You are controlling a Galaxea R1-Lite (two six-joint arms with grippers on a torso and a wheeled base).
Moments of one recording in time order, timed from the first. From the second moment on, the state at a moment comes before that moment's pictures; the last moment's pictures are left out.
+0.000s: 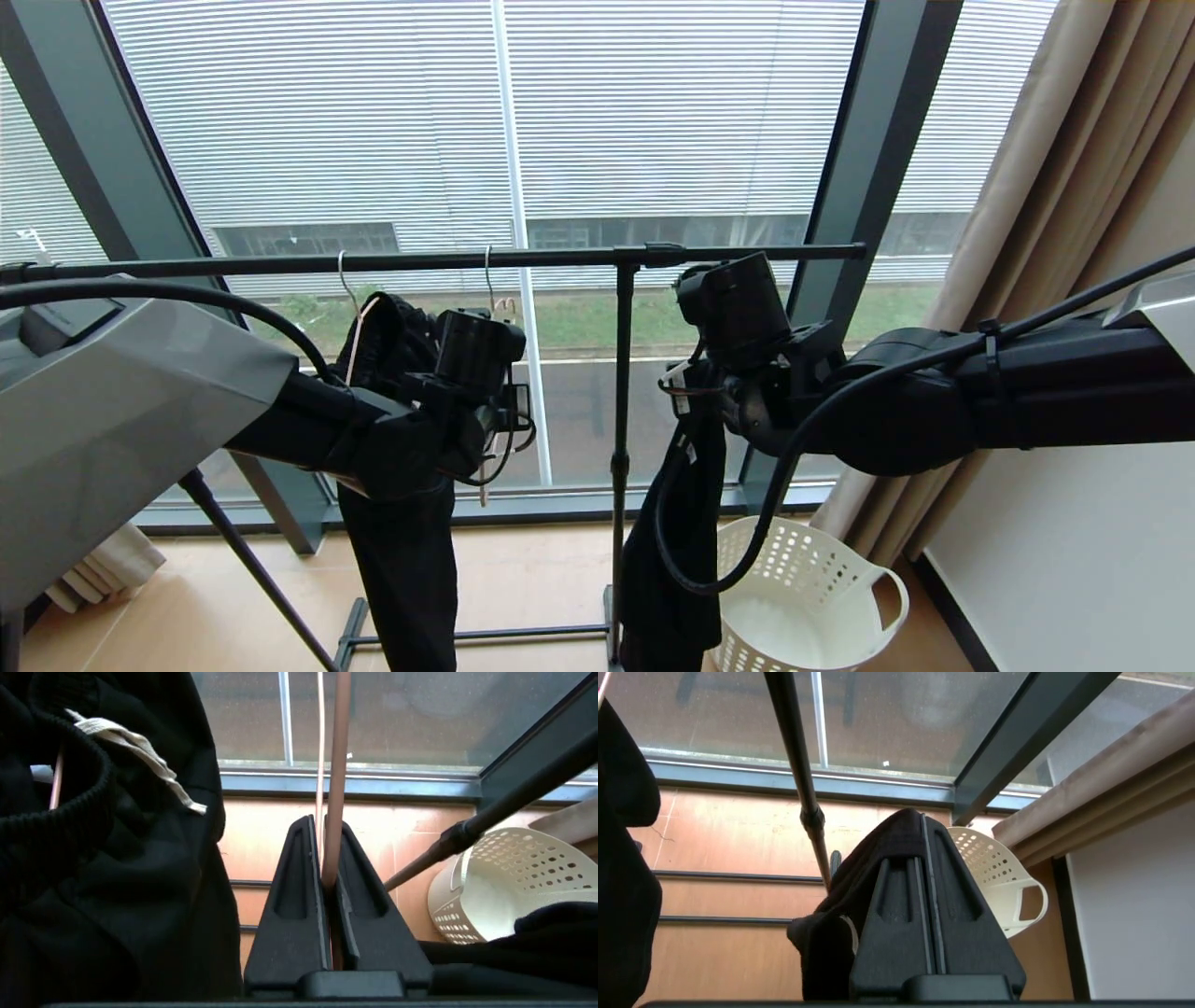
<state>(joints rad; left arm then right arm) -0.50 2.12 -1.18 -0.38 0.49 -0.27 0.70 2.04 -1.40 -0.04 -0.67 0.26</state>
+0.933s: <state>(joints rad) -0.51 1.73 -0.79 -0.49 0.16 -0.10 0.70 2.04 -1.40 -0.04 -0.67 0.26</state>
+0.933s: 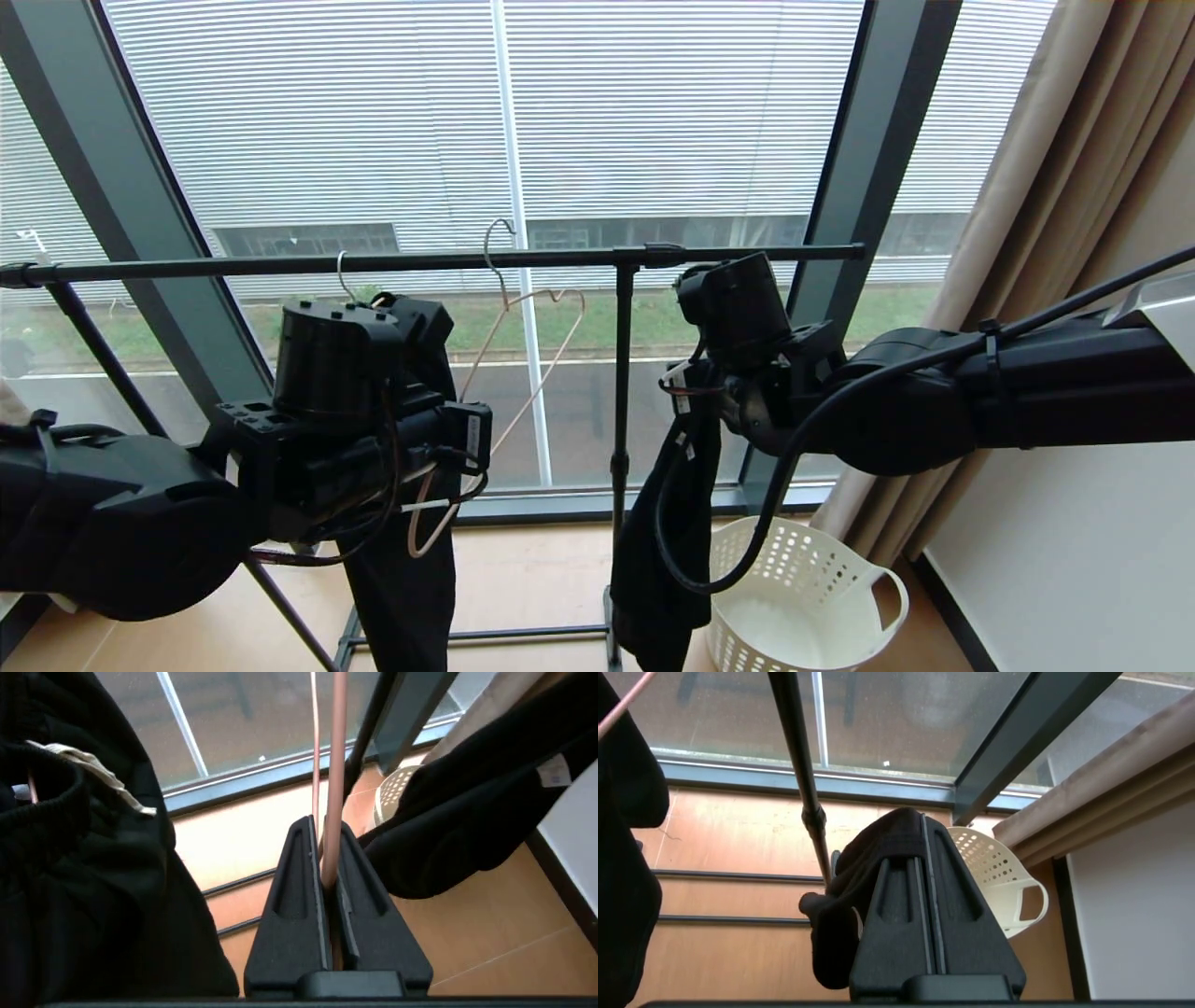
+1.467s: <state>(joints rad) -0.50 1.58 -0.47 -0.70 0.07 0.00 0.70 2.04 -1.40 -0.04 -0.67 0.26</state>
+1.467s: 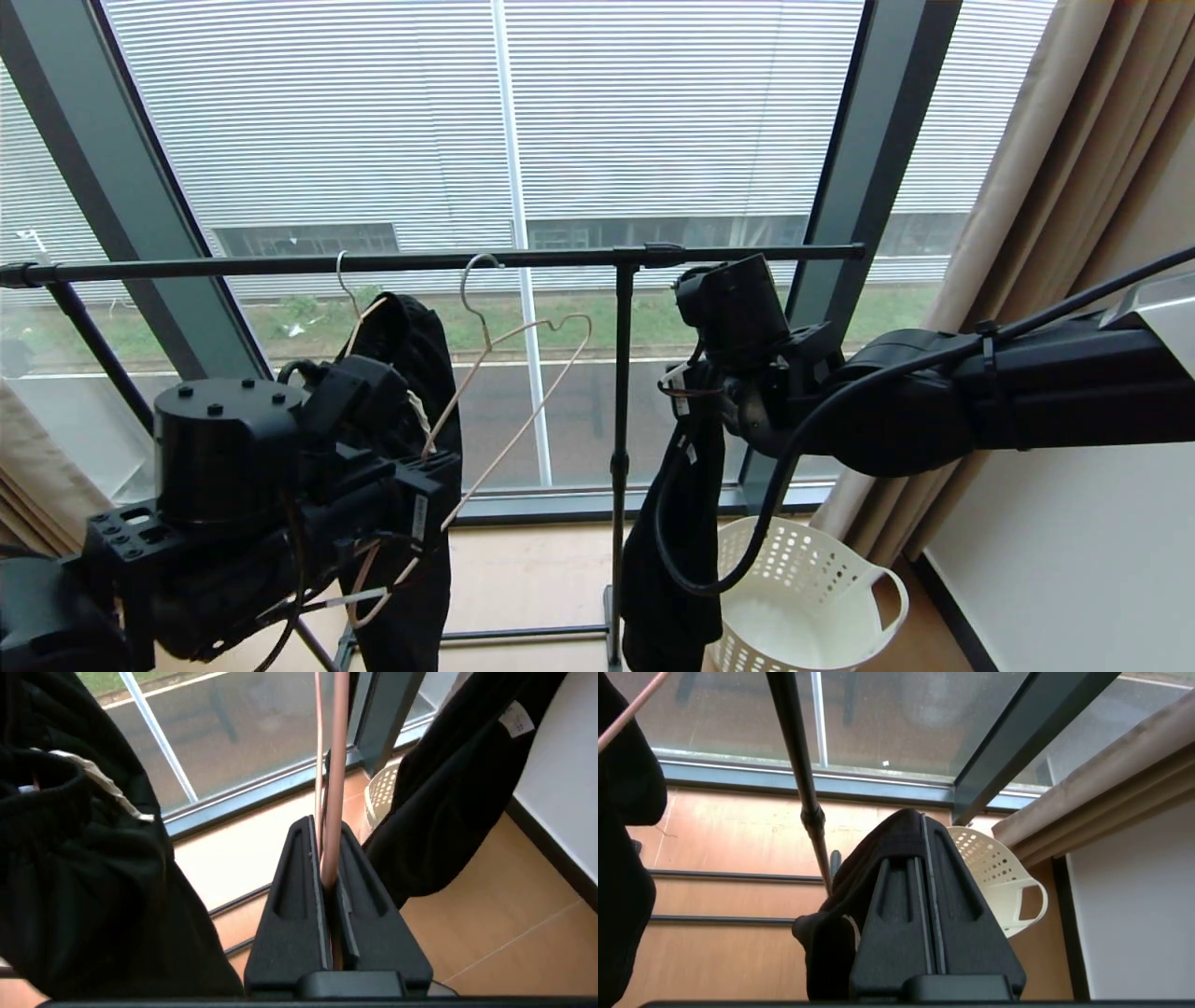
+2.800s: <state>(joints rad) -0.43 1.49 -0.13 -0.90 -0.44 0.10 0.70 2.04 -1.37 -0.10 -0.79 0.24</state>
